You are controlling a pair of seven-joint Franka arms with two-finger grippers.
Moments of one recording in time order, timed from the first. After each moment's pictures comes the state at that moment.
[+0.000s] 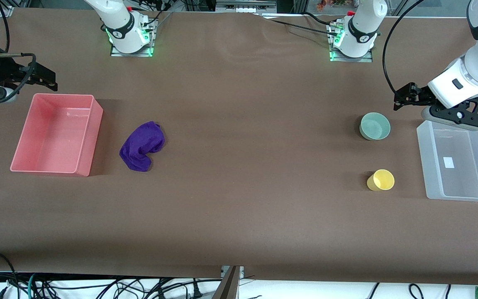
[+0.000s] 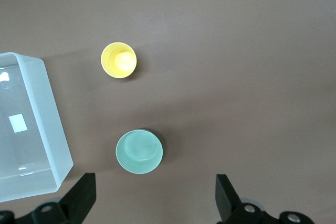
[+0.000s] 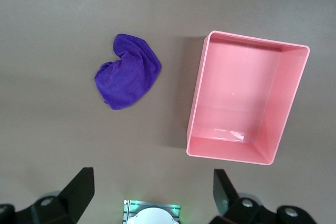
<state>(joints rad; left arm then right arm) 0.05 0.02 -0.13 -1.69 -0.03 1.63 0.14 -0.01 0.04 0.07 -1.50 -0.03 1.41 -0.05</state>
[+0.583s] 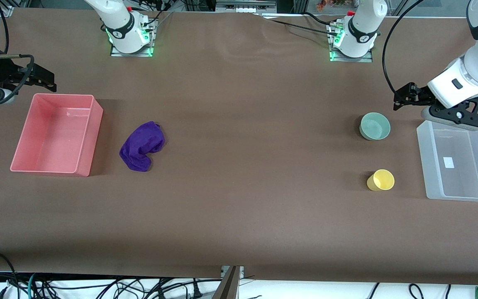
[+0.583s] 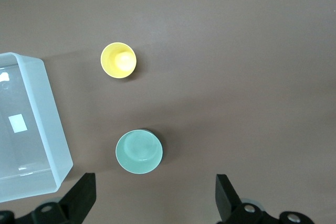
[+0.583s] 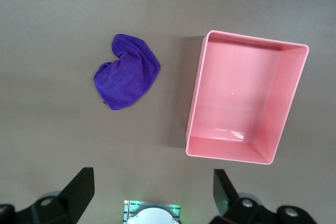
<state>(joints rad) 0.05 0.02 -0.13 -1.69 -0.03 1.63 0.14 -0.02 0.05 0.07 -1.50 -0.03 1.41 -0.05</state>
